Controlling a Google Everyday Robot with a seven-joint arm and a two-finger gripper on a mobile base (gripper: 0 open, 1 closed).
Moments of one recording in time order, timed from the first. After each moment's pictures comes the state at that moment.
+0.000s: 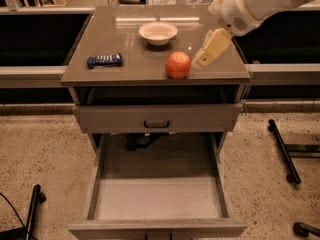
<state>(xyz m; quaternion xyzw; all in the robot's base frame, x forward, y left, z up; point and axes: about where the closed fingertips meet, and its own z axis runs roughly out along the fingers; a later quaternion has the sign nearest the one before) 0.640 -0.119 0.963 -0.58 0.72 0.06 0.37</state>
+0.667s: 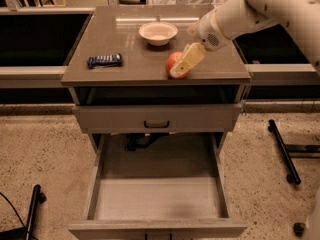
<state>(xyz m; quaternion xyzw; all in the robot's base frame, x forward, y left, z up) 0.677 -0.067 0.903 -0.56 0.73 0.17 0.37</state>
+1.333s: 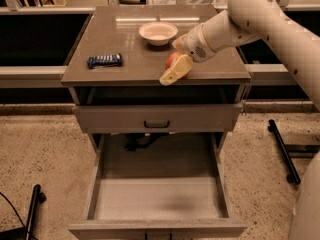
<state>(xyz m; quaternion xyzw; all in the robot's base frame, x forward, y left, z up) 0.683 -0.039 0.865 -0.57 0.71 0.21 0.36</state>
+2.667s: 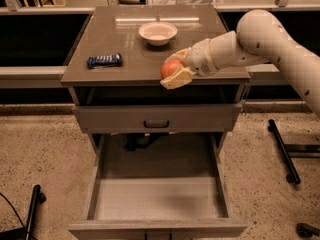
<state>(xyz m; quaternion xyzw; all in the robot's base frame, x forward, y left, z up) 0.667 -0.035 0.844 -0.58 0.65 0.24 0.42</state>
